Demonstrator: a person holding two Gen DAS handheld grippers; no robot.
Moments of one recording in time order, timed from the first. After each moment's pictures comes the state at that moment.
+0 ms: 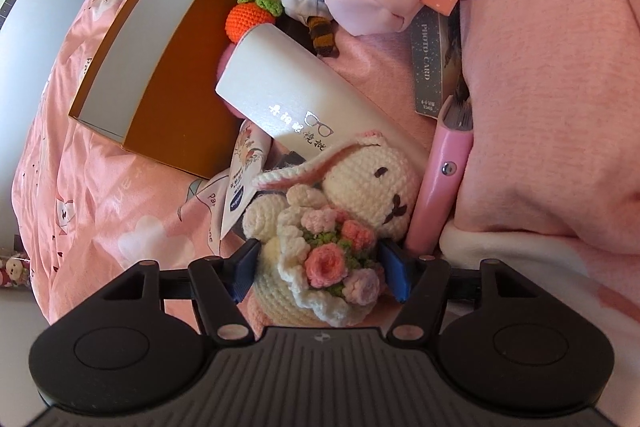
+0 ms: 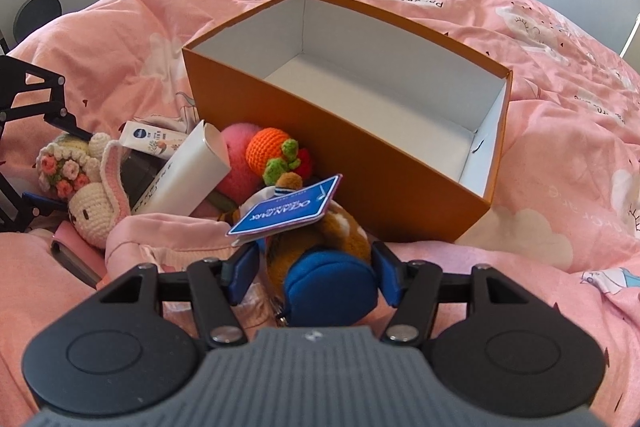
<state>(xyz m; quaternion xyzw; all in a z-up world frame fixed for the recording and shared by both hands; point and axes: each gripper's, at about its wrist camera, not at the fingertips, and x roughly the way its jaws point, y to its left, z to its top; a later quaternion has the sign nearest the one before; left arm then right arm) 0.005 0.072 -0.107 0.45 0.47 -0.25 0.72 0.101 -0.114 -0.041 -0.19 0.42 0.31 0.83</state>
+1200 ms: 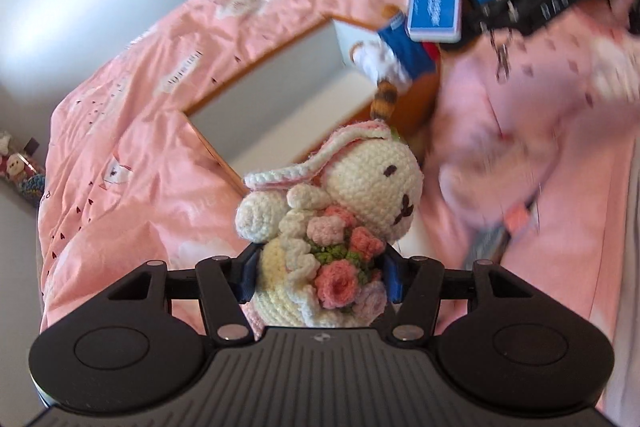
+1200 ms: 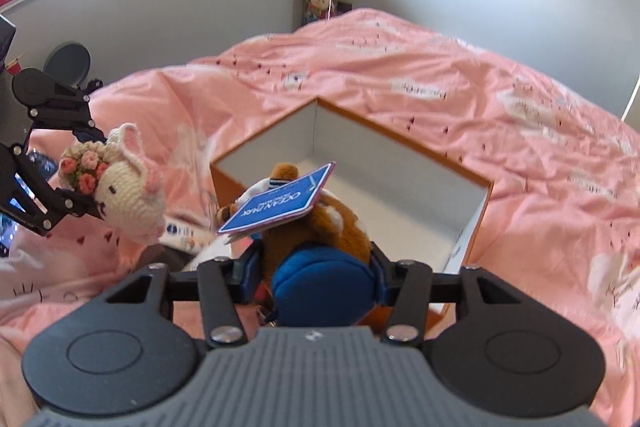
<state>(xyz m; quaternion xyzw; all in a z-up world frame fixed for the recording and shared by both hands) 0.043 0.102 0.017 0.22 0.41 -0.17 0.87 0.107 -0.117 0.054 -0.16 0.32 0.36 0.86</state>
